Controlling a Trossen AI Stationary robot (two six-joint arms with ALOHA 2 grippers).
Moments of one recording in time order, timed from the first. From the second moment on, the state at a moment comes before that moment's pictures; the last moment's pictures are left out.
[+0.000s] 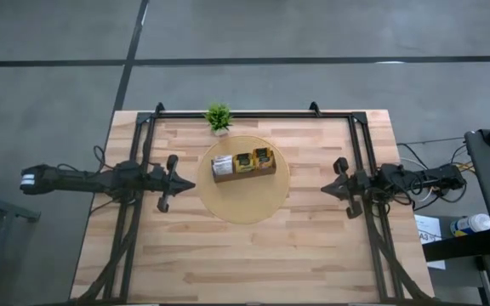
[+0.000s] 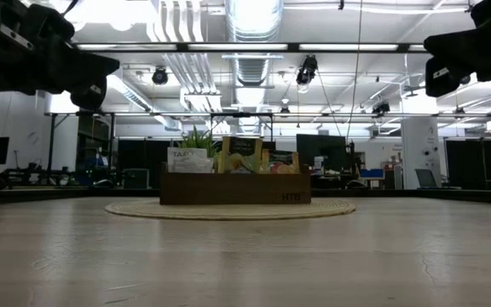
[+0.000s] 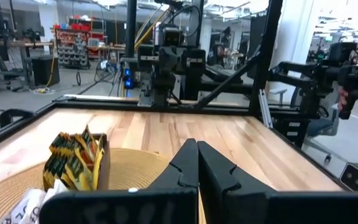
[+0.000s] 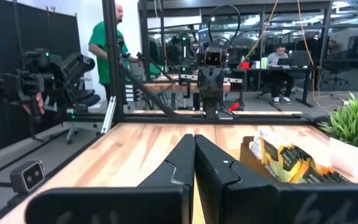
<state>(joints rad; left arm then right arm) 0.04 0.38 0.01 0.41 0.13 -0.08 0.16 0.00 0.01 0.10 0.02 0.06</state>
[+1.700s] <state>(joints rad) 0.04 0.36 0.01 0.04 0.13 -0.15 0.16 0.00 0.01 0.10 0.02 0.05</state>
